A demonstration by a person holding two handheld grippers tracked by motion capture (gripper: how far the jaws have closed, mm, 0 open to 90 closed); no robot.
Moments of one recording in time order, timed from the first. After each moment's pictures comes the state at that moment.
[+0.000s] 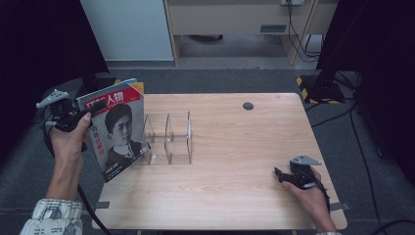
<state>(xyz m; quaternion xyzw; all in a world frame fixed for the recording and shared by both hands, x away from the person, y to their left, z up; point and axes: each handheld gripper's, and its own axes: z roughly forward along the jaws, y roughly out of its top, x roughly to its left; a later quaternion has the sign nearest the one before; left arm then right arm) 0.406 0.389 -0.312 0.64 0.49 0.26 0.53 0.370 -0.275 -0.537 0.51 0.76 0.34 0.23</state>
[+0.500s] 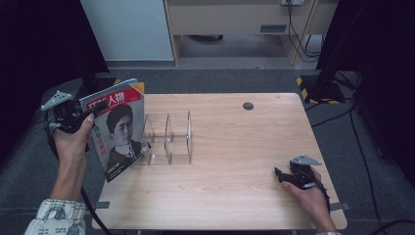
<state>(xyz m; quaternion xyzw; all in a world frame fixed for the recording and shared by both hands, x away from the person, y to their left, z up) 0.406 0.381 -0.318 0.64 0.49 0.28 0.53 0.370 -0.275 -0.537 0.51 0.76 0.34 0.23</state>
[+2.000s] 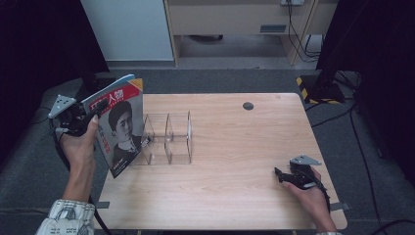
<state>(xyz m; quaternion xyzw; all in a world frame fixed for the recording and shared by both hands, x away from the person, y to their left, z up) 0.399 0.370 -0.327 0.60 0.48 0.34 0.54 0.370 -0.275 -0.537 0.51 0.76 0.34 0.23</state>
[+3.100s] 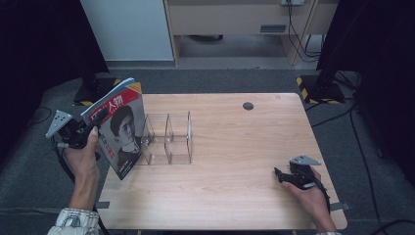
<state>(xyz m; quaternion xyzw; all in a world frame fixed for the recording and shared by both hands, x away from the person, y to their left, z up) 0.382 0.378 -0.364 0.56 0.46 0.34 0.60 0.370 -0.275 -0.537 0.51 0.76 0.34 0.23</state>
